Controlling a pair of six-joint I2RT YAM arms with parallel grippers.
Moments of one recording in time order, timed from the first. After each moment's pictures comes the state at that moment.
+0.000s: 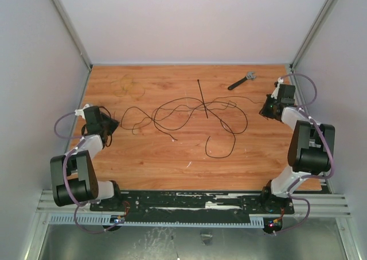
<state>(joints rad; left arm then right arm) 0.24 1.33 0.55 0.13 0.08 -0.71 -0.16 1.67 0.98 -0.13 -0.21 0.21</state>
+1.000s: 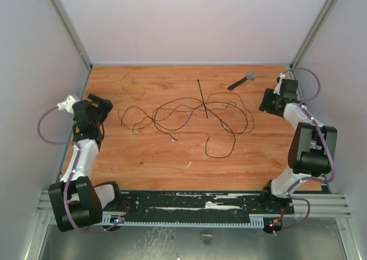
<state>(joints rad) 0.26 1.10 0.57 0.10 -0.08 -0.74 -0.16 1.67 1.06 -0.23 -0.13 0.16</state>
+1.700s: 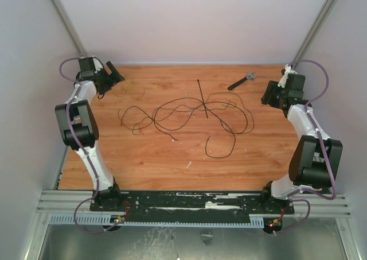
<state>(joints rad) 0.24 1.96 1.52 -0.22 0.30 -0.42 -0.16 1.52 1.08 -0.23 -0.16 0.15</state>
